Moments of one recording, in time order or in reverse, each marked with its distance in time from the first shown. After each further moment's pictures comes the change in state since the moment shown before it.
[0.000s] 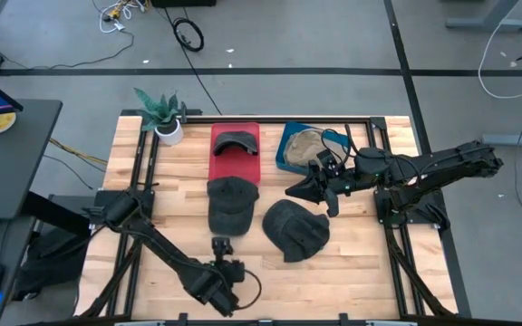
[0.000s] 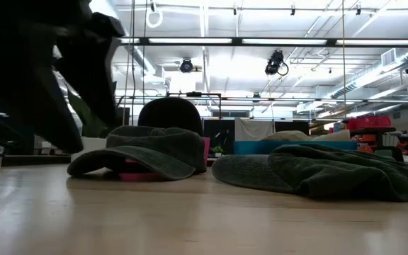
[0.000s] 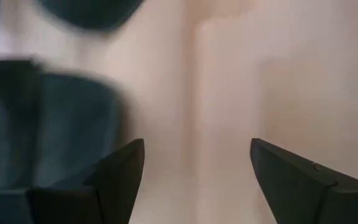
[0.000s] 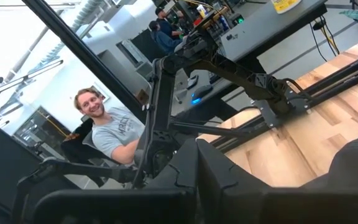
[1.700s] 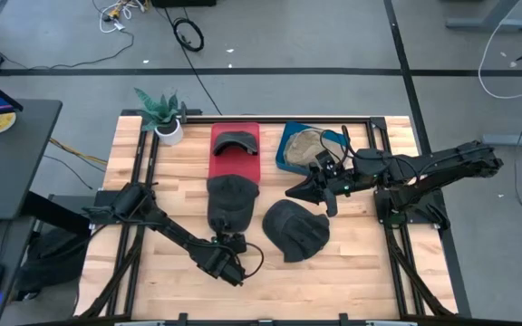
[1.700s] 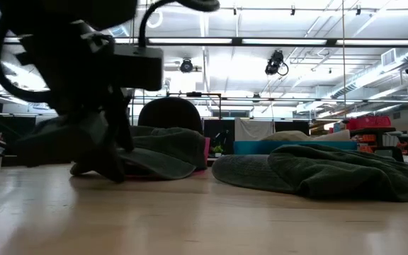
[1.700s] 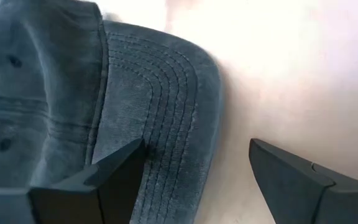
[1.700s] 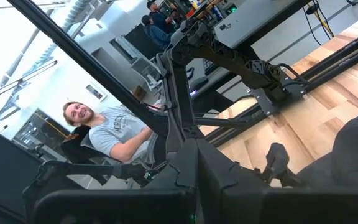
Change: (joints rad) left arm 0.148 0.002 -0.196 0.042 -0.125 -0.053; right arm 0.000 0.000 0.000 -0.039 0.002 0.055
